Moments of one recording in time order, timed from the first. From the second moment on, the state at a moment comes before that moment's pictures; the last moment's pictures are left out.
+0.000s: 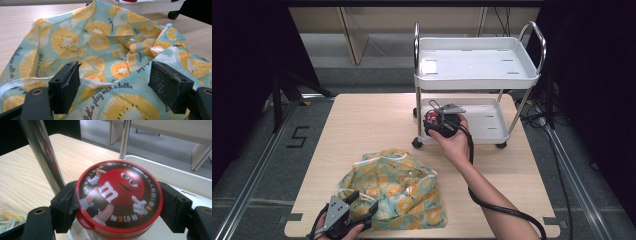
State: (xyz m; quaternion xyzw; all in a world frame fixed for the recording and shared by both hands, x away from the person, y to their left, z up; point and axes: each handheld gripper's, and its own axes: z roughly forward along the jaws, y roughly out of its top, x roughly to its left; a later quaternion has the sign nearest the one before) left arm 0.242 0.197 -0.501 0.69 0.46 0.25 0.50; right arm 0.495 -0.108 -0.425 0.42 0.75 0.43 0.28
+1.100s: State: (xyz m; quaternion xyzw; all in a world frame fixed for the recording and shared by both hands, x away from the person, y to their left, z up) left arm 0.242 0.198 -0.501 0.69 0.45 0.25 0.51; right arm 0.498 -0.101 -0.442 0.43 0.76 0.42 0.26
